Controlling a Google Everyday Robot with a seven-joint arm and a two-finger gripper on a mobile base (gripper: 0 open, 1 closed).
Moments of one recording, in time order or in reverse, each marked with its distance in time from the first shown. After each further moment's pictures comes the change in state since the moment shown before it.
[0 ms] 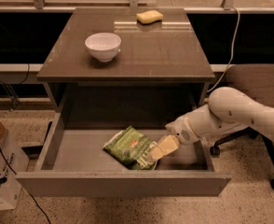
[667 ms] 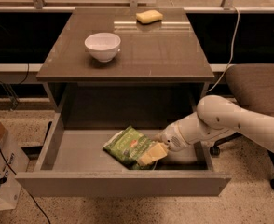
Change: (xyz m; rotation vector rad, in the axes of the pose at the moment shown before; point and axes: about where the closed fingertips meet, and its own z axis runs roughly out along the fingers) arm 0.011 0.017 0.040 -0.078 0.013 0.039
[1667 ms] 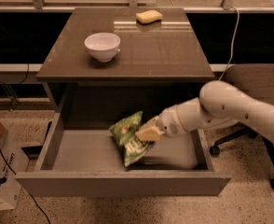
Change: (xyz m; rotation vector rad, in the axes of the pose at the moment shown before) arm -0.069 0.029 -0.027 -0.012 -0.142 -0.138
